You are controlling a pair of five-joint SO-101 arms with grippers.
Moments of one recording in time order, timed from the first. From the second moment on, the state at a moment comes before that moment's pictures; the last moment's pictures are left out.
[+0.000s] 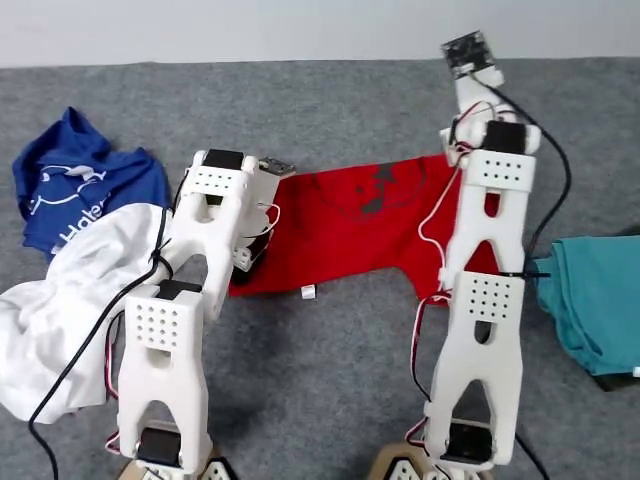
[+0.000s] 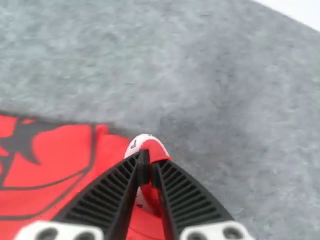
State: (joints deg) left arm 5.3 48.9 -26.8 100.1 -10.7; right arm 4.3 72.3 -91.4 80.0 25.2
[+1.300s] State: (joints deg) left arm 5.3 48.9 -26.8 100.1 -10.7; right arm 10.1 75.8 -93.1 89.3 24.2
